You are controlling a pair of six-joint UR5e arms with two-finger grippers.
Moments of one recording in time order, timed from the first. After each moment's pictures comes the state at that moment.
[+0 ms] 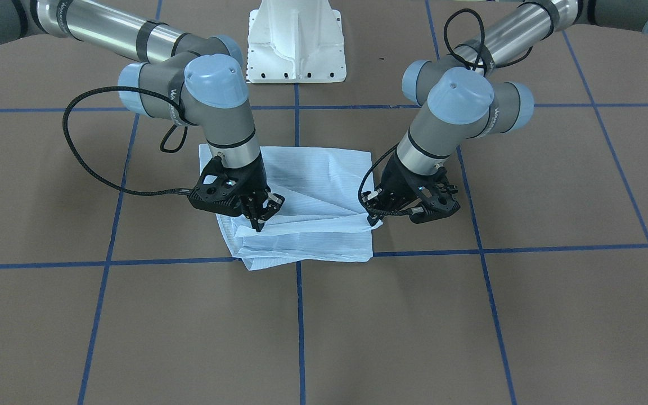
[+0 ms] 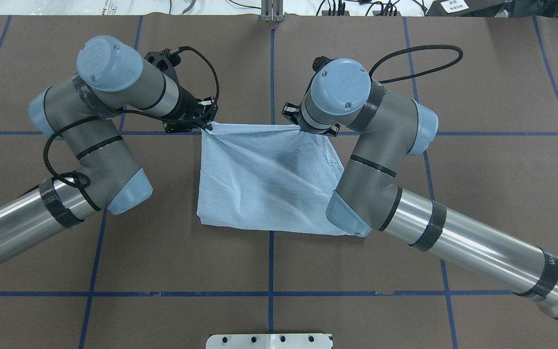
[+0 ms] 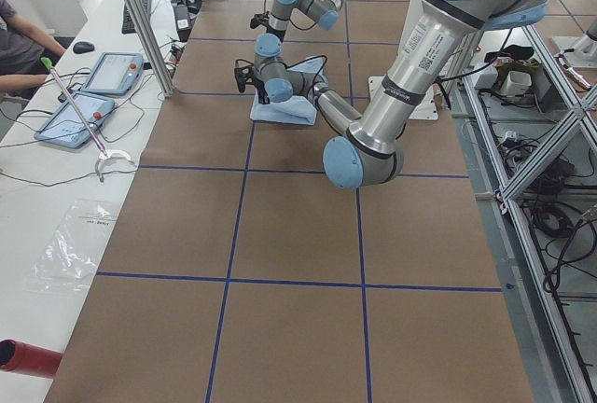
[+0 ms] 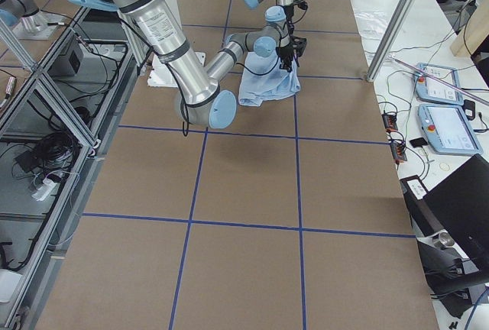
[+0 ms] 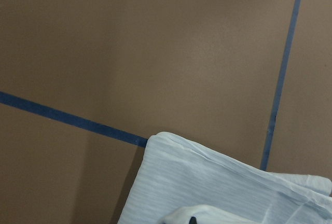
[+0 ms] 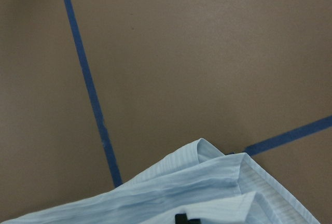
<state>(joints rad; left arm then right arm) -0.74 -2.20 -1.49 -2.07 -2.00 -1.51 0.62 -0.82 1.49 -1.36 1.73 1.54</state>
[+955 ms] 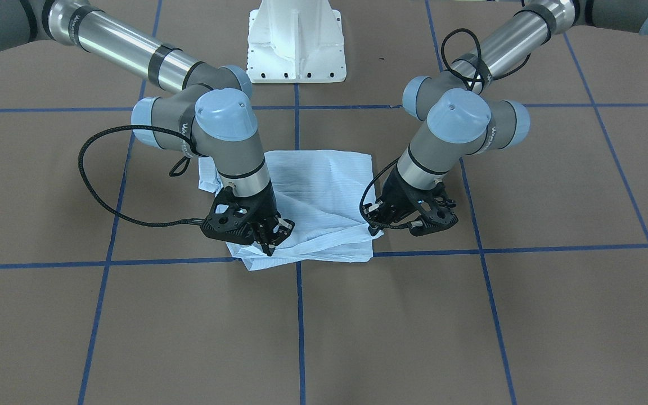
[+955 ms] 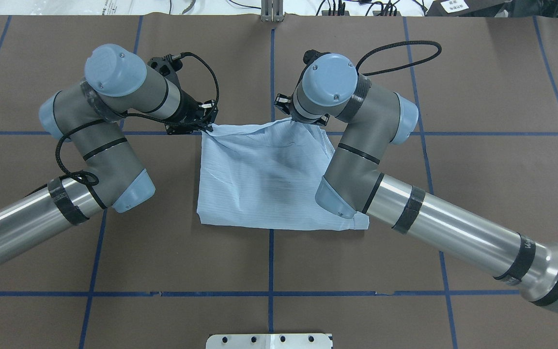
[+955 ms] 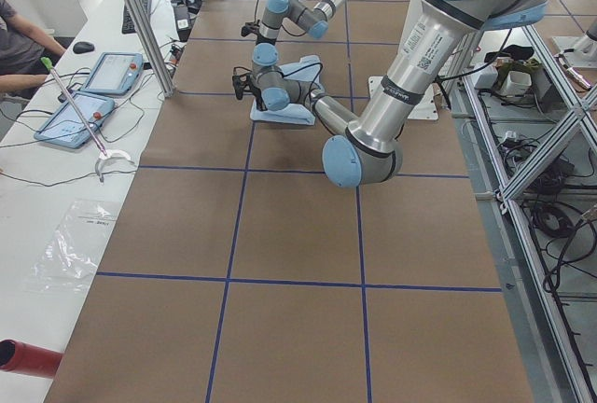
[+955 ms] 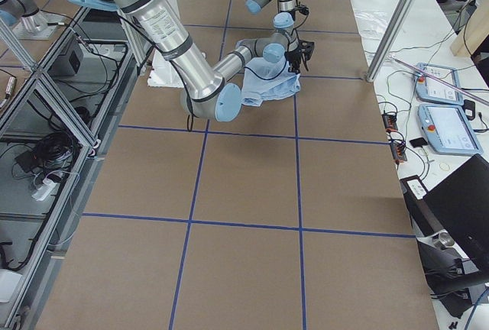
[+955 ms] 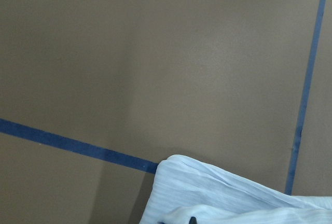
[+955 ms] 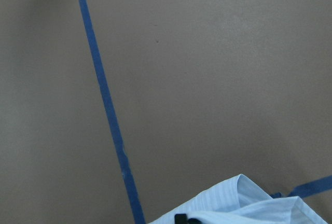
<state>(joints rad) -0.73 -2.20 -1.42 -2.13 -2.00 -1.51 0.64 -0.76 1.32 -1.20 1.73 1.52</state>
